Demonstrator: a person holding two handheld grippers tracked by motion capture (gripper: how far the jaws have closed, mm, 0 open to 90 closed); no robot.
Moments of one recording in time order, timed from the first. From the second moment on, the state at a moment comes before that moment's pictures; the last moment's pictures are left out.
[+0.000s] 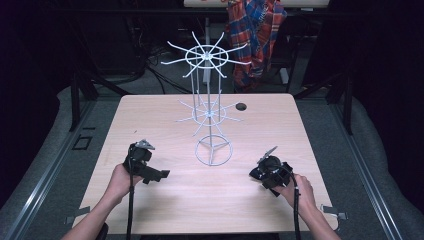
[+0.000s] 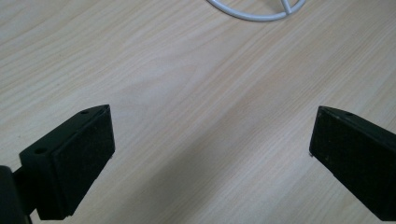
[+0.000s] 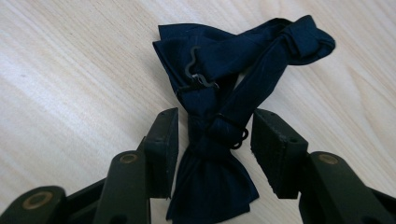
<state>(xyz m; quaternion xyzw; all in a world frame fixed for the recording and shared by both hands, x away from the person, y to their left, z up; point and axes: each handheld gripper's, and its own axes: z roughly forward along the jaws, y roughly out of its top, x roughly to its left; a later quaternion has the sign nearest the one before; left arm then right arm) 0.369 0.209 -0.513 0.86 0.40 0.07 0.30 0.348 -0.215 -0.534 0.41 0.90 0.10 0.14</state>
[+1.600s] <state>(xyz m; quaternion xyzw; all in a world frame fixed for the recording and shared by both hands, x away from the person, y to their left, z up) 0.369 0.209 -0.513 0.86 0.40 0.07 0.30 0.326 -0.188 -0.477 0.33 0.89 0.23 0.21</state>
